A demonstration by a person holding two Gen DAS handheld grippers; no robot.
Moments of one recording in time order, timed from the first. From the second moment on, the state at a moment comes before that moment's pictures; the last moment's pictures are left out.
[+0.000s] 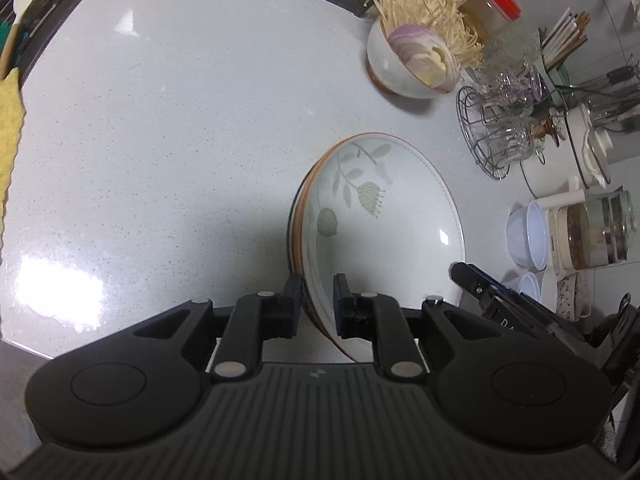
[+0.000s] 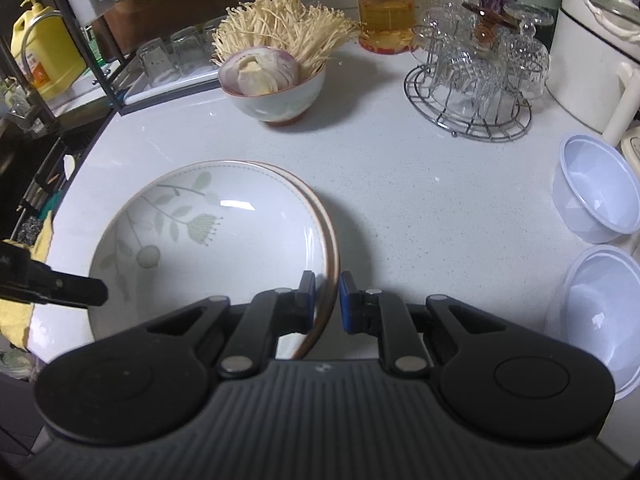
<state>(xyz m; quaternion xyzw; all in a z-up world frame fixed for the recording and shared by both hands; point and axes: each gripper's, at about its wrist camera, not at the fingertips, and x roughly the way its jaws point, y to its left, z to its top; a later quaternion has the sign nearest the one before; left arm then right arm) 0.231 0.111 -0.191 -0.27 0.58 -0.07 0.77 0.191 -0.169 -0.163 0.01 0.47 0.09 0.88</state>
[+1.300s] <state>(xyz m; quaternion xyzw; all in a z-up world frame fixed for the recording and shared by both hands) 0.166 0.122 -0.002 -0.13 0.37 -0.13 0.91 0.094 -0.127 -0.001 0.09 0.28 0.04 0.95</state>
